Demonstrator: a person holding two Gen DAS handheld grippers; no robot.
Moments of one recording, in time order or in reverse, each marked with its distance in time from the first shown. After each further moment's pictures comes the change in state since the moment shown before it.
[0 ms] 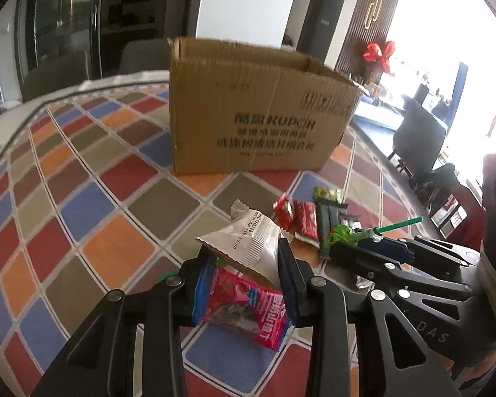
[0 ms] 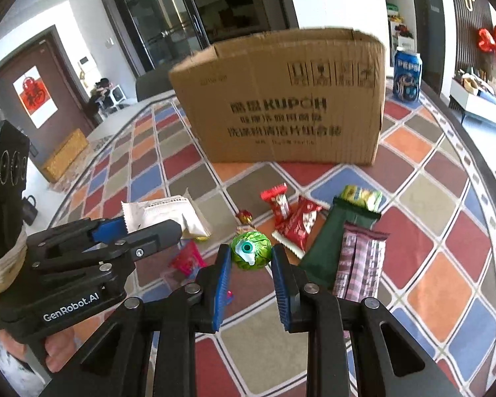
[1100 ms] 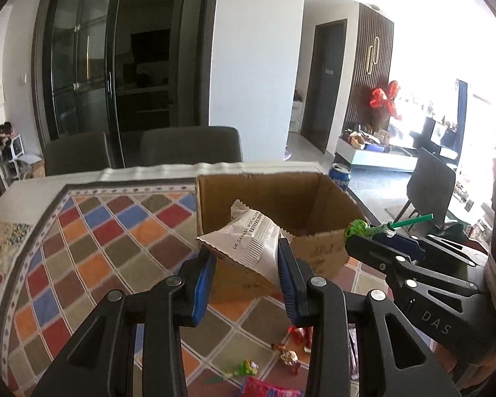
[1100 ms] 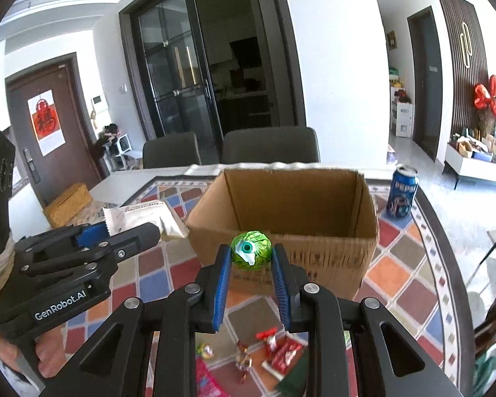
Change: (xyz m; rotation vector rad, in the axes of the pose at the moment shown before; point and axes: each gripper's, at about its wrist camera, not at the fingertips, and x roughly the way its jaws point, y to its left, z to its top) left arm -0.053 -0.003 0.118 0.046 -0.259 0.100; right arm -0.054 0.018 0.114 -0.088 -0.283 -0.036
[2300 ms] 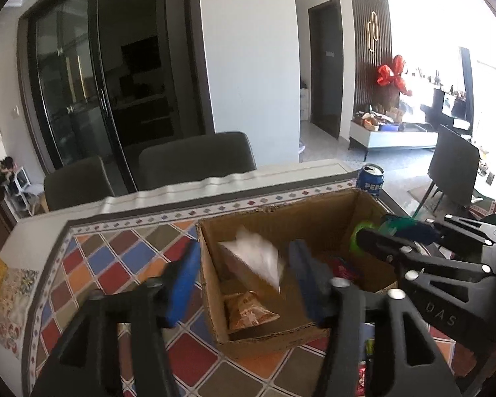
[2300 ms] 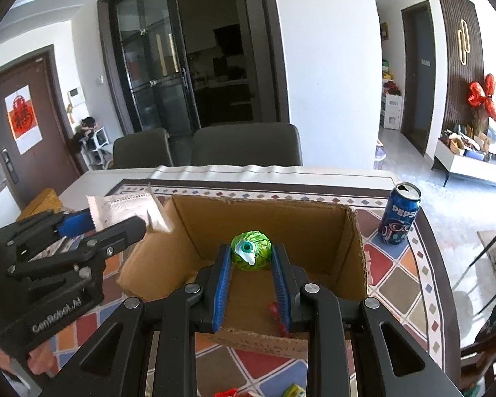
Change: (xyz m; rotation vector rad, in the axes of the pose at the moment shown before) left arm 0.079 -0.010 0.049 0.126 0.019 0.089; right arm 0.081 -0.039 0.057 0.010 0.063 -0.081
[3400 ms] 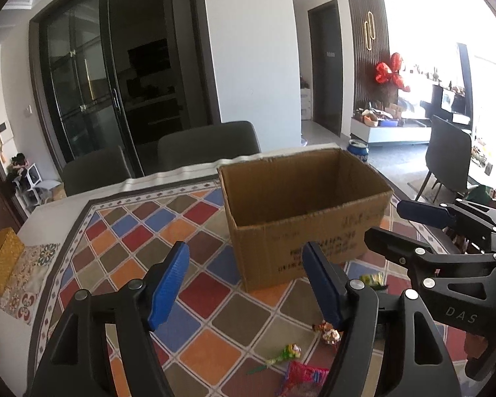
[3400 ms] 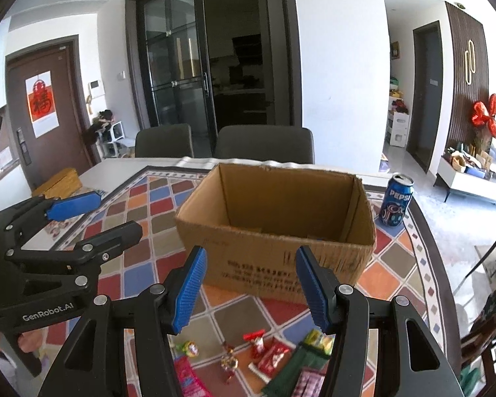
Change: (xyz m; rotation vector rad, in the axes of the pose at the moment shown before) left arm -0.086 0.009 -0.077 0.011 0.008 0.015; right arm -0.075 0.043 -0.069 -0.081 -0.044 0.028
